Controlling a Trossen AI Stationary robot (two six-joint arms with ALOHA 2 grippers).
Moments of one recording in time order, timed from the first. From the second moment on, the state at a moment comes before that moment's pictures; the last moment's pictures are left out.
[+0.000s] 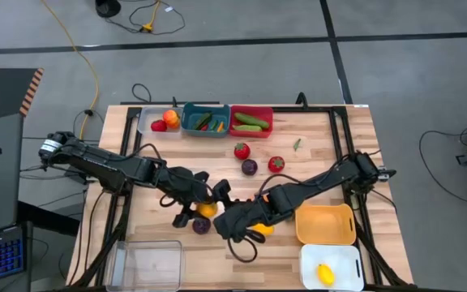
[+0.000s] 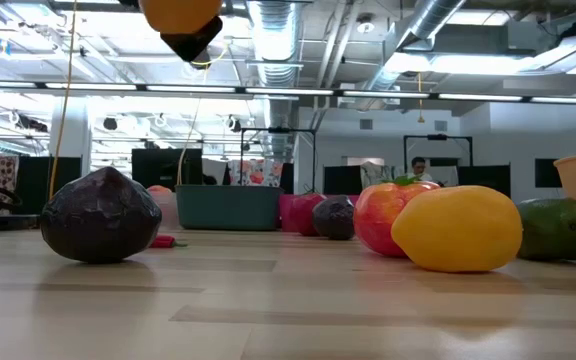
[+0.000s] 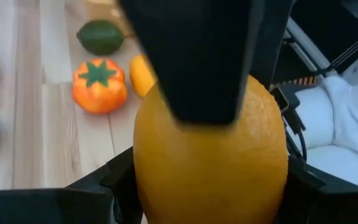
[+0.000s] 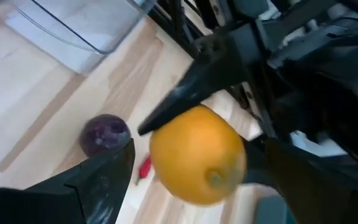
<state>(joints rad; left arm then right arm) -0.22 1.29 0.96 -0.30 0.21 -0.11 0.39 1.97 1.86 -0.54 0.45 -0.51</state>
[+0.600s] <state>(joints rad) -0.22 1.29 0.96 -0.23 0.23 -0.10 0.36 1.97 1.86 -0.54 0.36 -0.55</state>
